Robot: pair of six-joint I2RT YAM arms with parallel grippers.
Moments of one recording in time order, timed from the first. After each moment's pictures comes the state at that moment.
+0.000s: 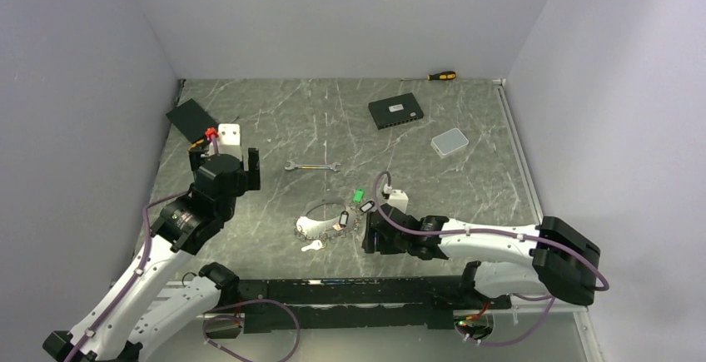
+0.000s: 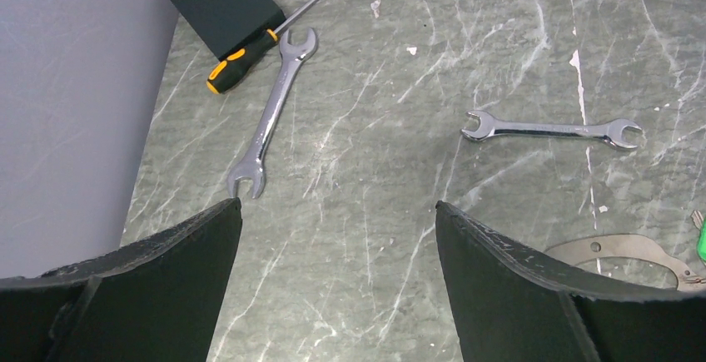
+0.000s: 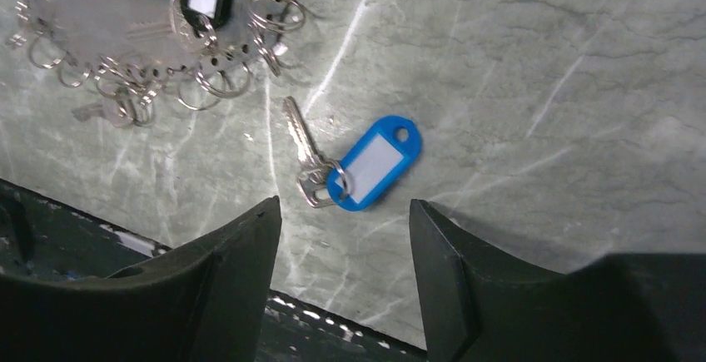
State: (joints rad) left arm -0.54 0.72 0.85 -0.61 -0.64 -0.17; right arm 1.10 1.22 0.52 -0.26 0.22 1.01
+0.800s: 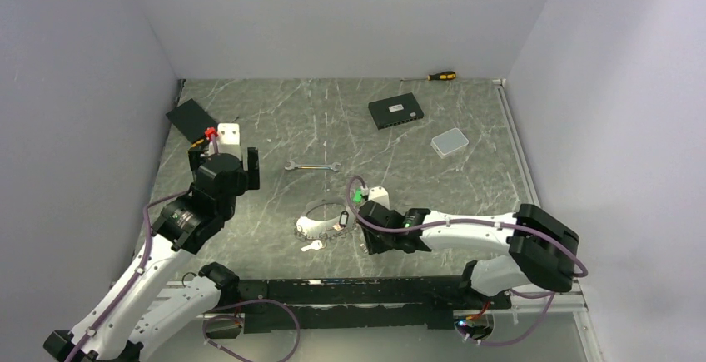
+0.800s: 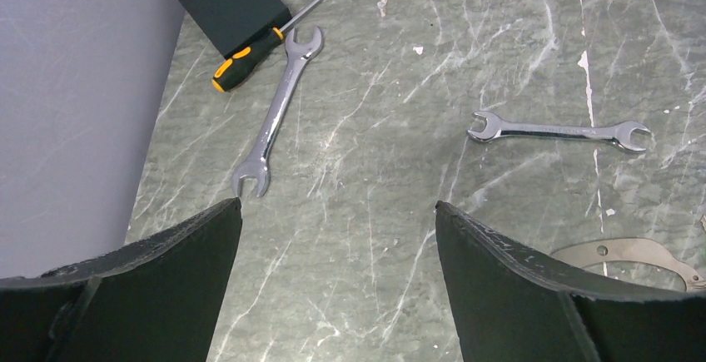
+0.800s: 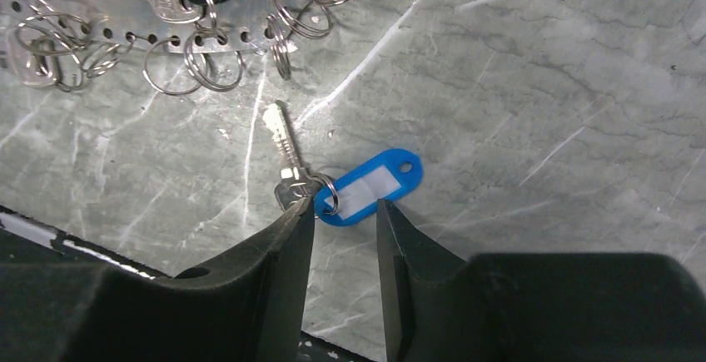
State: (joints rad) left arm -0.53 0.72 0.85 -0.61 -0.64 -0.17; right arm 1.12 1.36 0.65 -0.36 0.23 0.73
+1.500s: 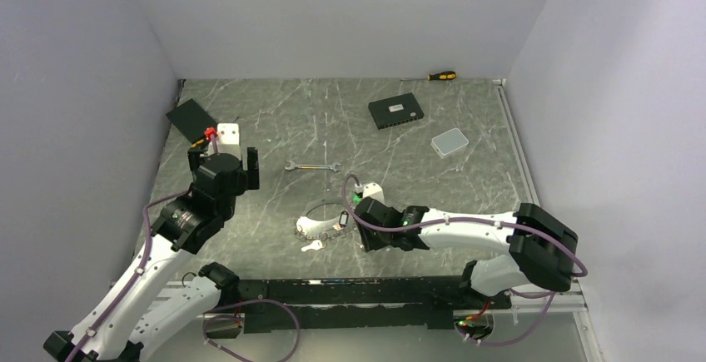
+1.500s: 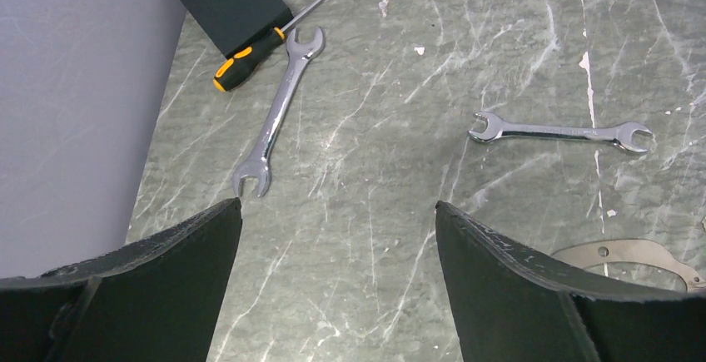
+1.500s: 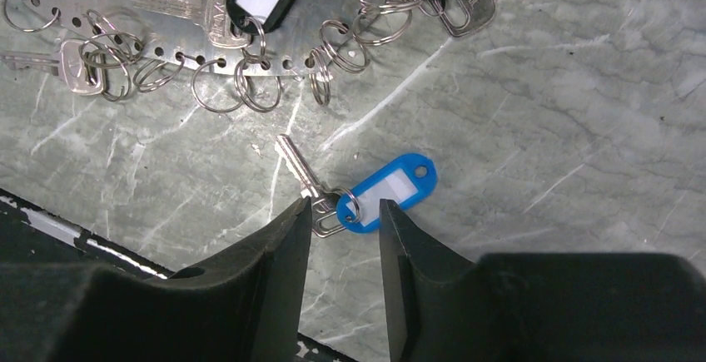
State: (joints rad) left arm -0.53 0.72 0.85 -0.61 -0.64 -0.17; right arm 1.12 1.38 0.68 -0.34 0.24 0.66
